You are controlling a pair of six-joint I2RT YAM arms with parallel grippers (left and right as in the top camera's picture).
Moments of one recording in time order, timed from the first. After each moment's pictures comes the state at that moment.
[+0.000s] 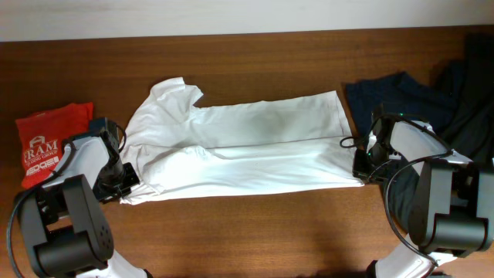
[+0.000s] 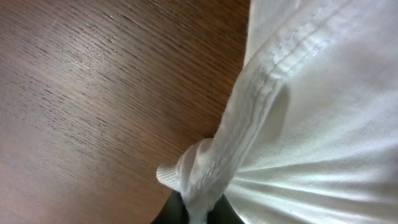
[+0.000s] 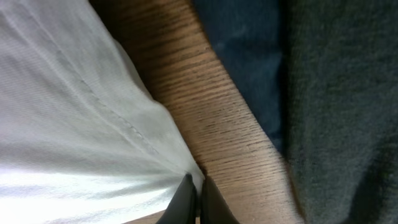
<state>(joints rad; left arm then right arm) 0.25 1.83 1.07 -0.96 -0.21 -0.28 -0.15 1.85 1.09 -0.96 0.00 0.18</state>
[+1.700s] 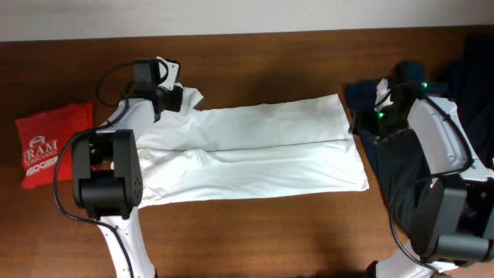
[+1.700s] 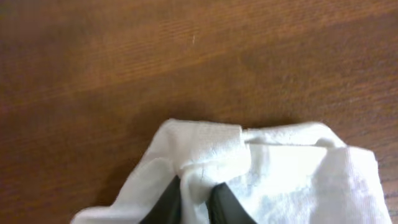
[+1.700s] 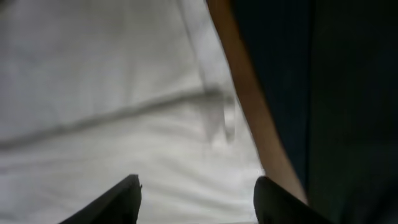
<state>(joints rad) -0.02 2.22 1.49 -0.17 0.09 0.22 -0.15 1.79 1.40 -1.00 -0.22 0.13</state>
